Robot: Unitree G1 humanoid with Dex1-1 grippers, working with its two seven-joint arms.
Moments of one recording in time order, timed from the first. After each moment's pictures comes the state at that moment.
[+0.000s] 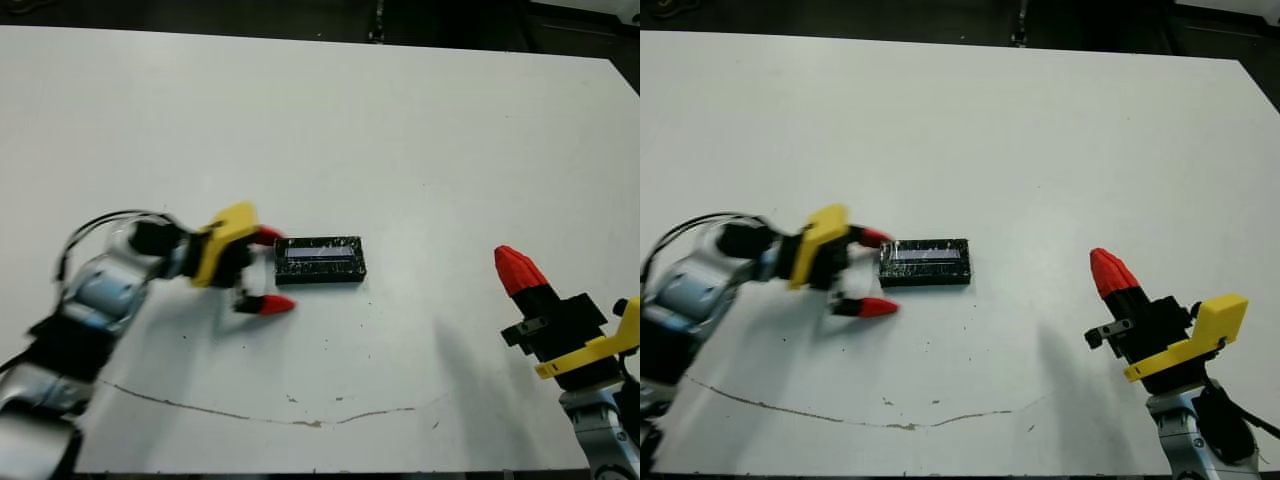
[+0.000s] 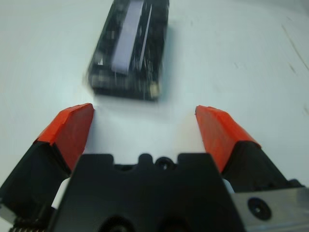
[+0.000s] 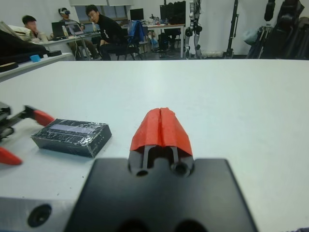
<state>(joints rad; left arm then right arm) -0.43 0.69 -0.19 0.13 -0.18 0.33 -1.23 0.29 -0.32 -0.21 -0.50 0.53 0.16 0.41</state>
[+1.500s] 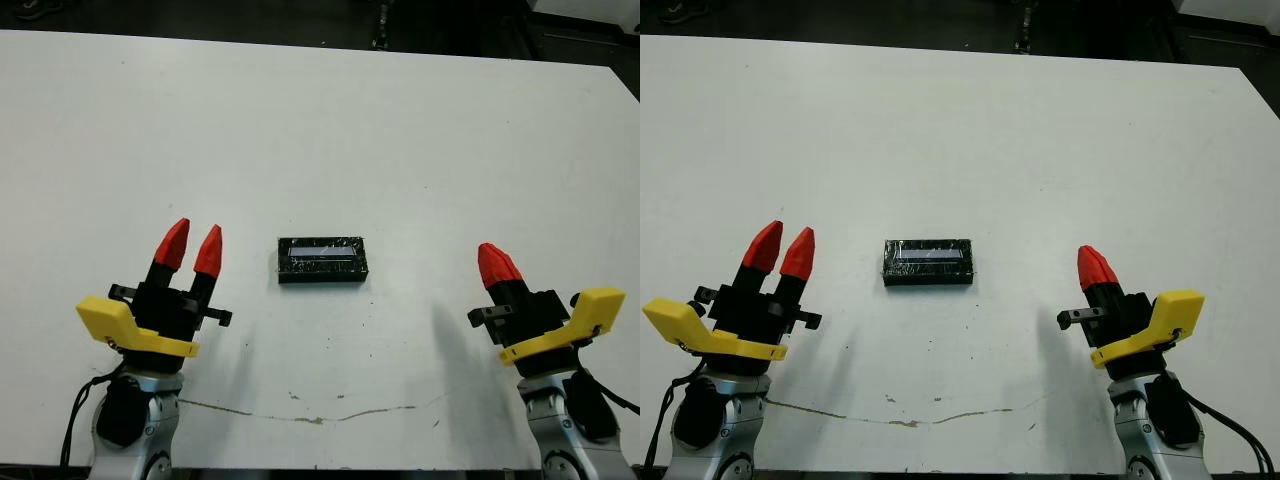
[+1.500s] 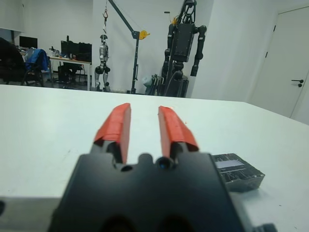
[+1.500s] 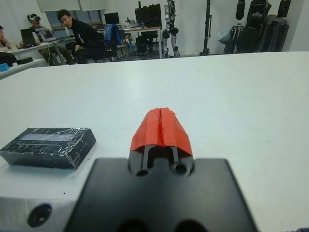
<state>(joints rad) 0.26 0.07 0.01 -0.45 -0.22 -0.15 -0.24 0.24 -0.19 -0.12 -0.43 0.39 0.12 0.26</state>
